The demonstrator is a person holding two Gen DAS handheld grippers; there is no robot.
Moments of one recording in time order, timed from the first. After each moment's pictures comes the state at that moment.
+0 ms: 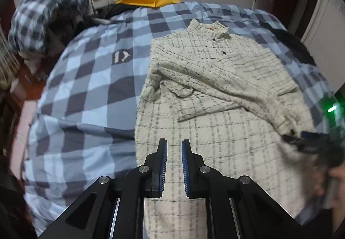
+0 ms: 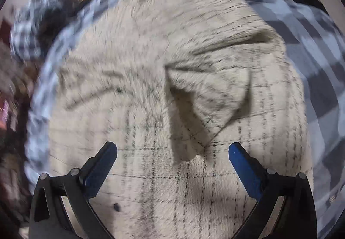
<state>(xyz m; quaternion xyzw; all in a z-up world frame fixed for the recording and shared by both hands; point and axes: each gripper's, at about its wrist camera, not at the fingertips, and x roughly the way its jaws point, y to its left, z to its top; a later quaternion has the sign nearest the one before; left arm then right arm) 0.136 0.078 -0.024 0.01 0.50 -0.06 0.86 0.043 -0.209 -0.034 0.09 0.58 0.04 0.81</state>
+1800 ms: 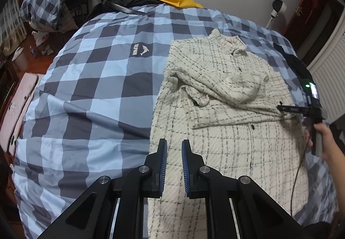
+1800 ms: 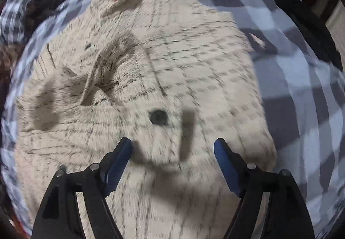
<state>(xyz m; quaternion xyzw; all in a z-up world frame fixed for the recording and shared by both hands) 0.143 0.125 -0.019 -0.07 0.50 -0.03 0.86 0.171 -0.278 -0.057 -0.01 0.59 0.04 0.81</state>
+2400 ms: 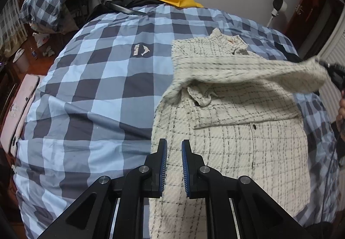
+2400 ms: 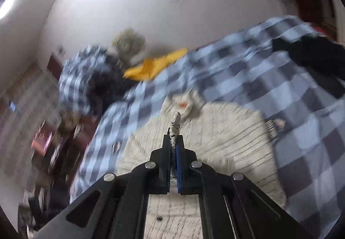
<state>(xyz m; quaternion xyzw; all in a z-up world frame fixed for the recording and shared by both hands) 0.144 0.123 -0.020 -0.07 0.50 -0.03 0.86 0.163 -0.321 0.097 0.21 0.36 0.15 0.90</state>
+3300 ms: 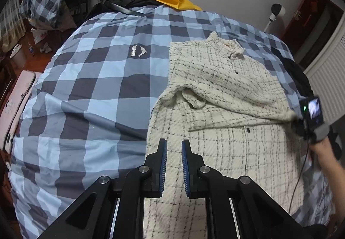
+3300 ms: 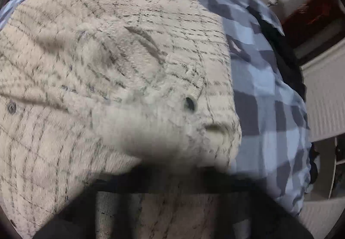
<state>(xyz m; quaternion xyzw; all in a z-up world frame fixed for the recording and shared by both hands) 0.143 0.127 -0.015 -0.09 0.50 -0.04 0.86 0.127 -0.251 -0.060 -0.21 0.56 -0.04 0.80</state>
